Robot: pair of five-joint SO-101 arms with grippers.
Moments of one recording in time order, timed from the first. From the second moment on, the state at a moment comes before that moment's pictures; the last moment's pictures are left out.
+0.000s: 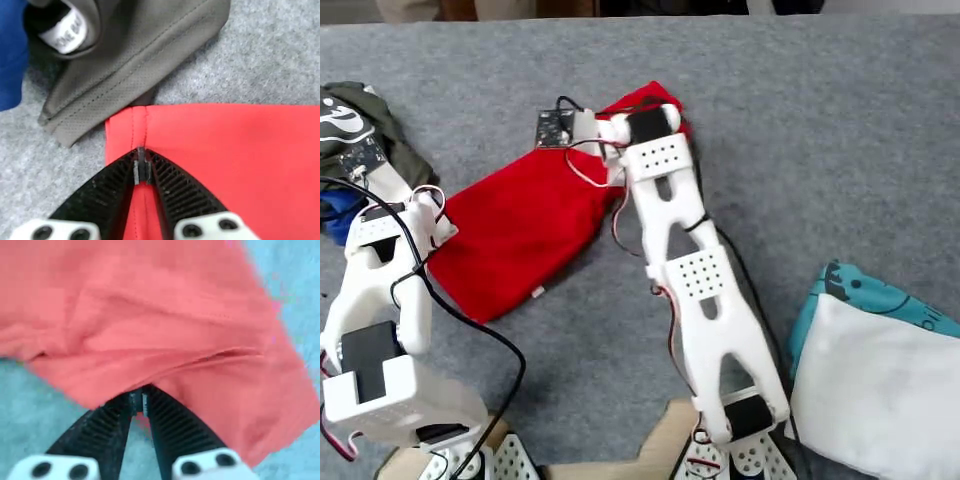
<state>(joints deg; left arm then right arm) -22.6 1.9 34.7 35.1 9.7 -23.6 77.6 -93.1 91.8 57.4</state>
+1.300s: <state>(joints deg) -22.6 1.9 34.7 35.1 9.7 -25.7 62.3 -93.1 85.8 47.7</state>
